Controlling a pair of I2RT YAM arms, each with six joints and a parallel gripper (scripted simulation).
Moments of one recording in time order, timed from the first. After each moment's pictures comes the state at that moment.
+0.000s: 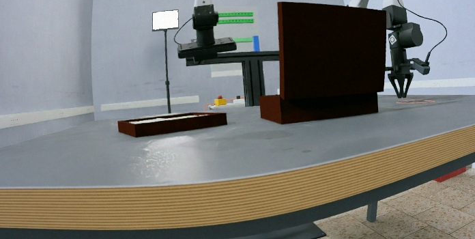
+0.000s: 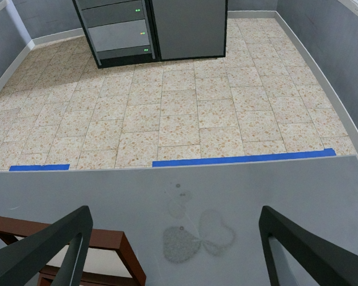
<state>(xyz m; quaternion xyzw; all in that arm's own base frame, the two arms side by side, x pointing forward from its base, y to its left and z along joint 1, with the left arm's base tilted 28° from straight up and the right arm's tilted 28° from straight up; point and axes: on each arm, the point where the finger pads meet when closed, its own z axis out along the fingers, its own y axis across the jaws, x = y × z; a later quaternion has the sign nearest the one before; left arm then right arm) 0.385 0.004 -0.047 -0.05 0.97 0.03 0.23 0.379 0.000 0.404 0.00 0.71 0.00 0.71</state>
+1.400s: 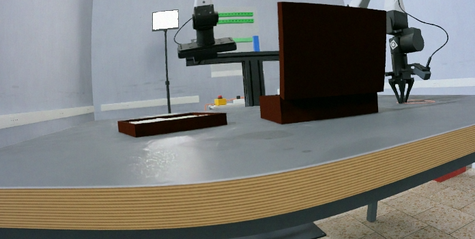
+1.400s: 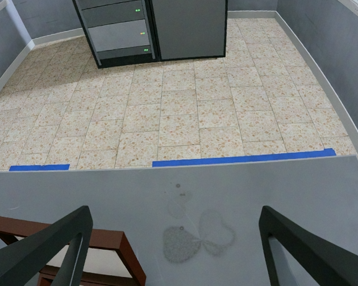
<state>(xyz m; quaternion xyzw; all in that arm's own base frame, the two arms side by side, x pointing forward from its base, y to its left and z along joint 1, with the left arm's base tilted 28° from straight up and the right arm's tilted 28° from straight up) 0.395 0.005 -0.060 -0.05 0.97 0.03 0.24 0.379 0.000 0.404 0.00 0.71 0.00 0.71</state>
